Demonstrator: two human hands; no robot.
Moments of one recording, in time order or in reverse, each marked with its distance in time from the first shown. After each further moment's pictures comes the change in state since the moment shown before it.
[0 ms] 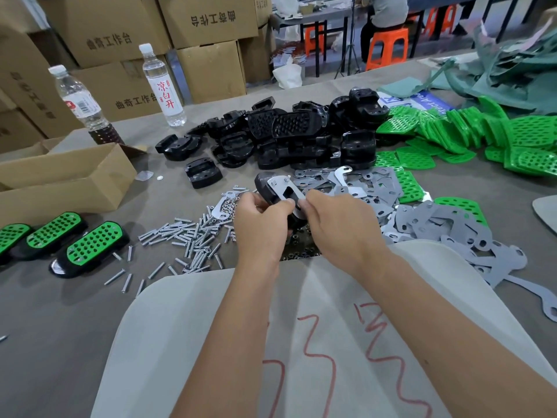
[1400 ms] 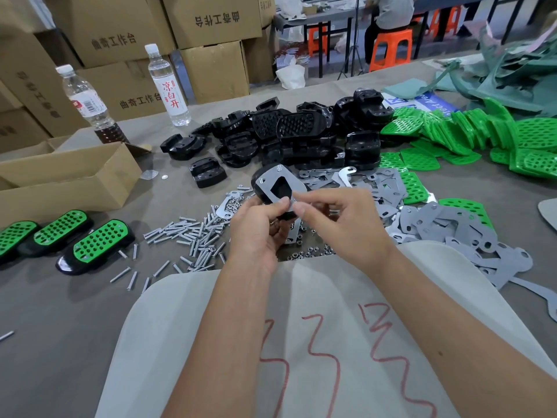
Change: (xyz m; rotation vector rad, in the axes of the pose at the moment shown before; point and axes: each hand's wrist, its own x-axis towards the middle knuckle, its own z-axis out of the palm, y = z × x) left_hand 0.009 0.003 -0.012 -0.410 -0.149 -0.232; right_hand -0.001 0.000 -0.005 0.828 0.152 -0.002
